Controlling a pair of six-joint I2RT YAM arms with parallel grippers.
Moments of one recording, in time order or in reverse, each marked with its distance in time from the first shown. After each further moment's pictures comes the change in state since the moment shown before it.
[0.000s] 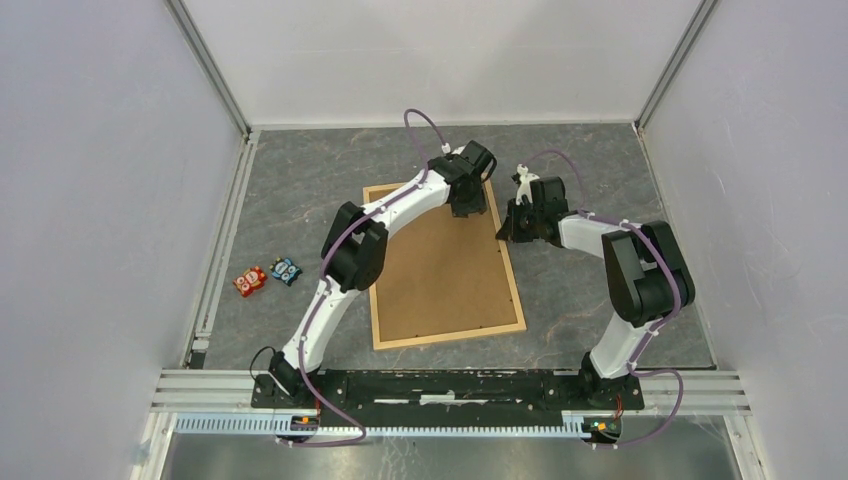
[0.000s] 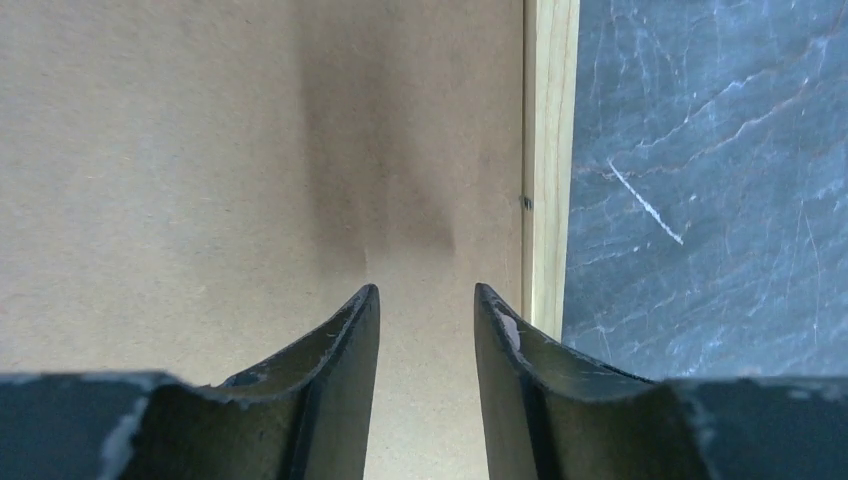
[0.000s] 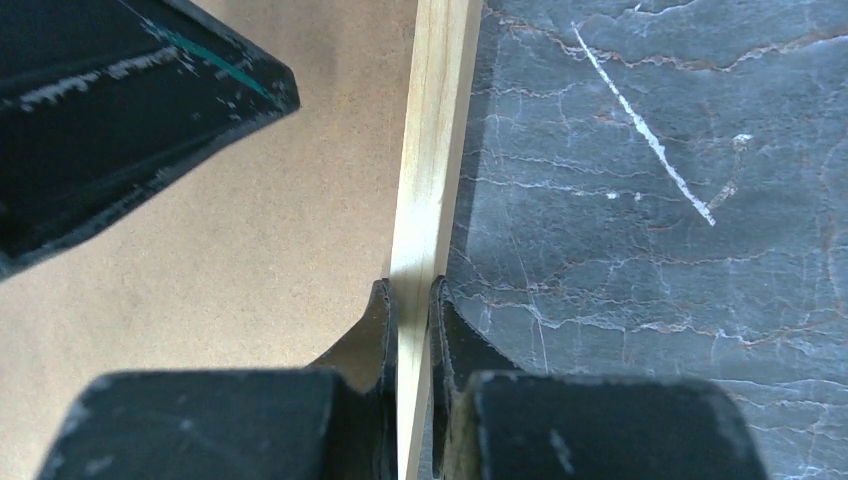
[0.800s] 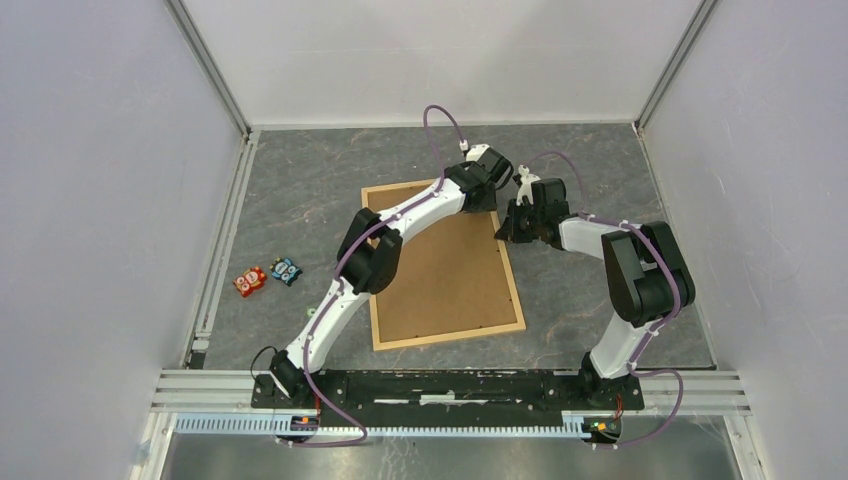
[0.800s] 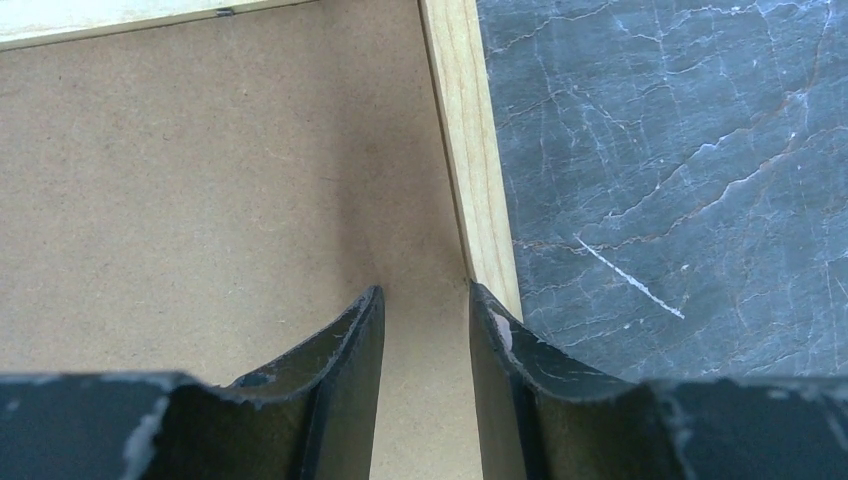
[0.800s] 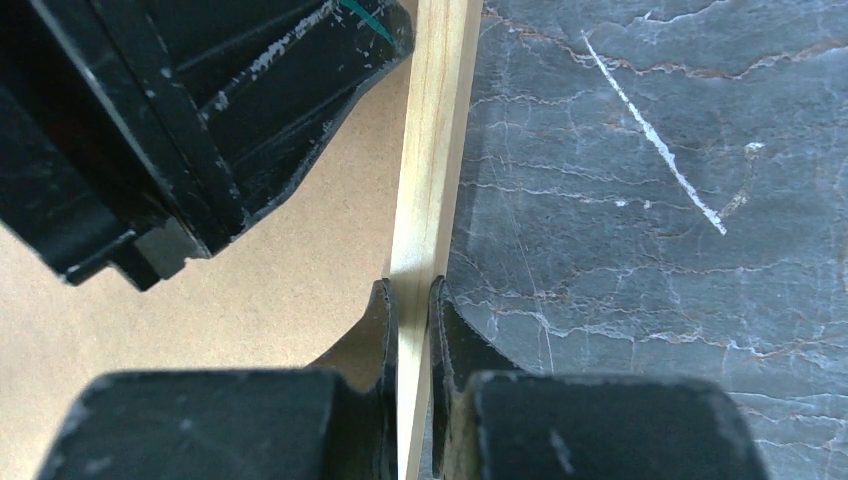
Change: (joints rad) left arm -0.057 0.111 0.130 0.071 -0.195 0.085; right arm -0.005 -0.002 -0.026 0.055 -0.033 0.014
